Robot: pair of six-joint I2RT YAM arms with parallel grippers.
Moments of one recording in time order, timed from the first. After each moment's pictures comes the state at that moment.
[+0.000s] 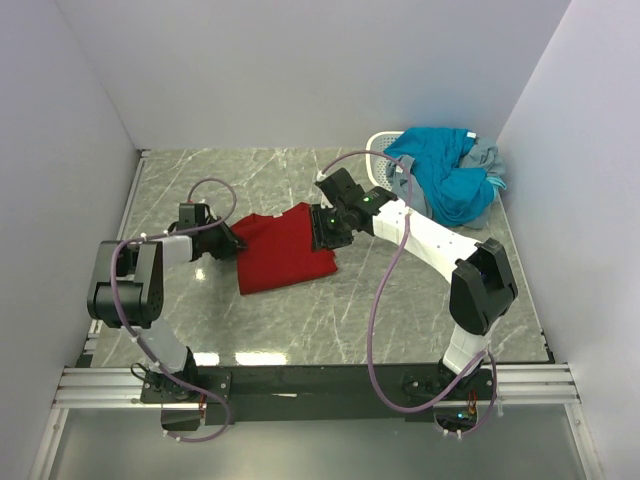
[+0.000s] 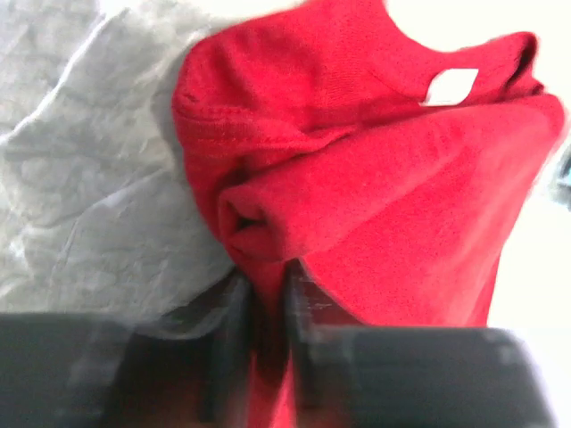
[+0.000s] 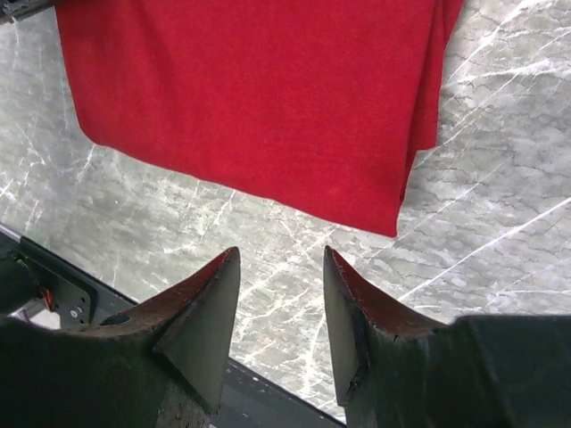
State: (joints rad) left arm -0.02 1.70 0.77 0.09 0.39 -0.67; right arm 0.69 1.75 1.48 -0.72 -0.13 0.46
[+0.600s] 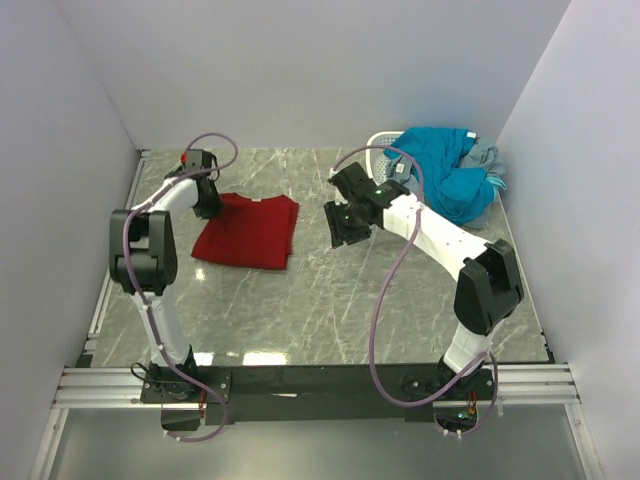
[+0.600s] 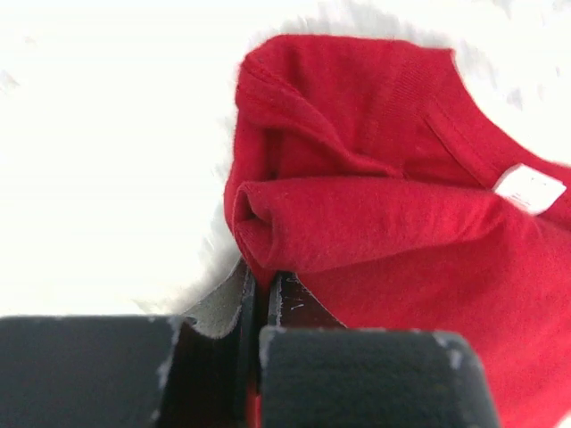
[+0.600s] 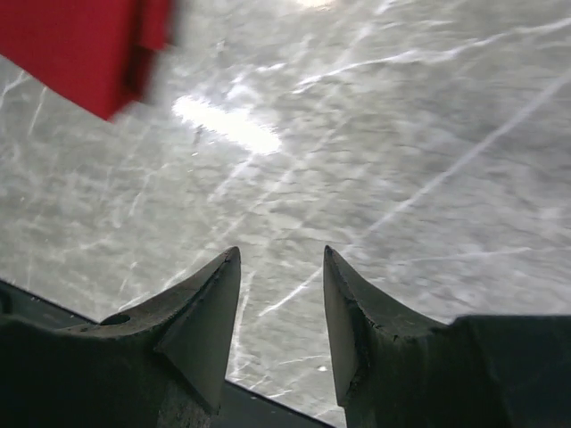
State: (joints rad) left arm -0.04 1.95 1.41 -0.50 -0.11 -0.44; right arm 0.64 1.74 1.49 -0.82 -0.05 0.32
